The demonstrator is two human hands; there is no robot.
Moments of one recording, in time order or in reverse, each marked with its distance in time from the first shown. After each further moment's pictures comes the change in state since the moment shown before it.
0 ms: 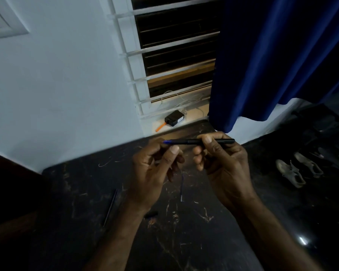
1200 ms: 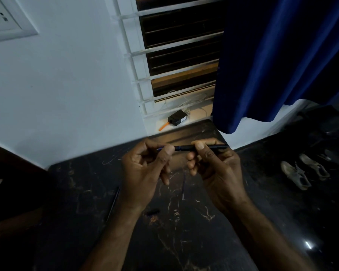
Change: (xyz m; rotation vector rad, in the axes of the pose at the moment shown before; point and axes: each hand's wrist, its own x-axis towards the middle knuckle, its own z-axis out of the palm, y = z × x) left_hand -0.012 0.006 -0.006 -0.045 0.121 -0.075; right_hand -0.012 0.012 0.004 0.029 0.014 0.047
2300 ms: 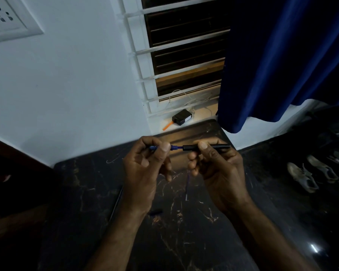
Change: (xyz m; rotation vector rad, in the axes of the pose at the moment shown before) left_hand 0.002 0.009 0.003 -0.153 0.075 -0.085; right_hand 0.008 0.002 0.001 0.034 -0.024 0.006
